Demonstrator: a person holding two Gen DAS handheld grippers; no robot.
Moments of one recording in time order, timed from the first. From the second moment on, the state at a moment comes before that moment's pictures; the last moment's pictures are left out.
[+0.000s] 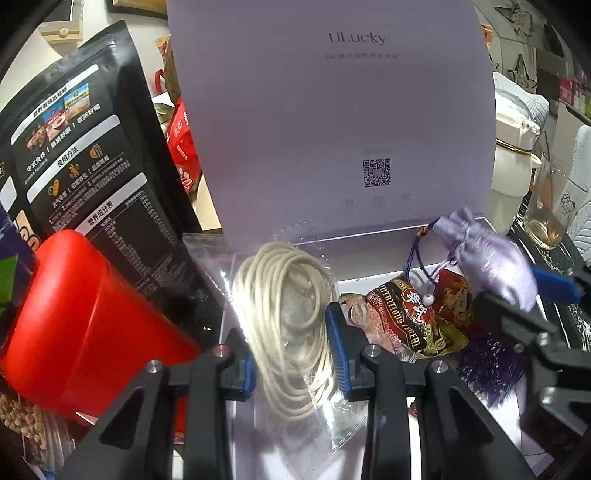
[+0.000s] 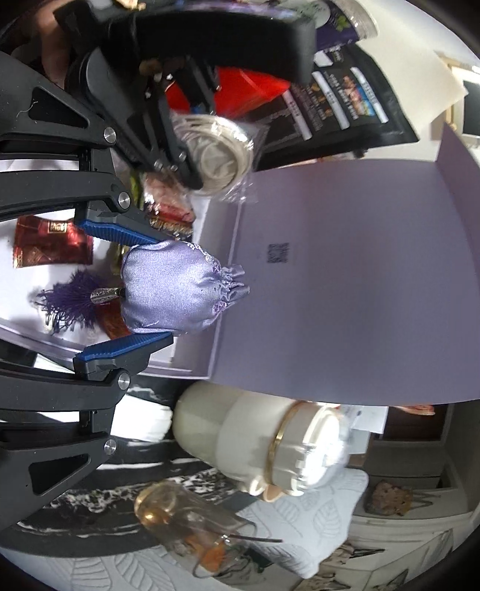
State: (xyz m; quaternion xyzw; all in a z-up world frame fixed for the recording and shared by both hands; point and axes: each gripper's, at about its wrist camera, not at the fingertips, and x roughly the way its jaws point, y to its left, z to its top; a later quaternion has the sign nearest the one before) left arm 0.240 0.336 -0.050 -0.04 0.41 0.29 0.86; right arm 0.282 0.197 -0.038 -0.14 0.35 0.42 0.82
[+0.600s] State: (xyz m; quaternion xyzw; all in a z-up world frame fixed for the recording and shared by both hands) left arm 0.240 0.337 -0.048 -0.05 0.42 0.30 0.86; right arm 0.292 0.200 -0.051 -0.15 0.39 0.40 0.82
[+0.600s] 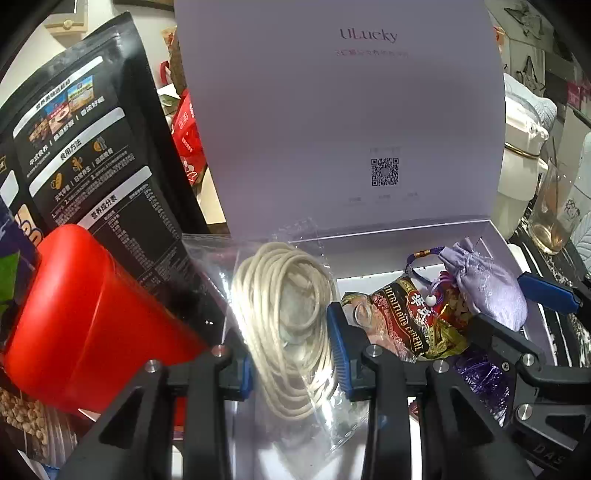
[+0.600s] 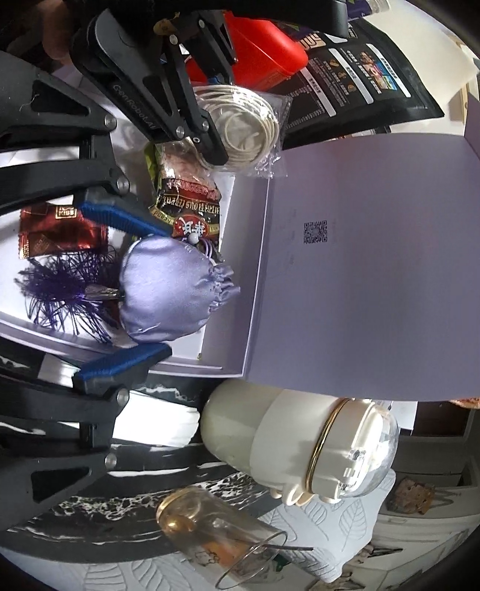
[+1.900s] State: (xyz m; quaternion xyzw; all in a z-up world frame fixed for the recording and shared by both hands) left arm 0.165 0.250 0.092 -0.03 0.33 0.29 0.90; right arm 0.226 0.096 0.087 -0.11 0.27 0.37 0.88
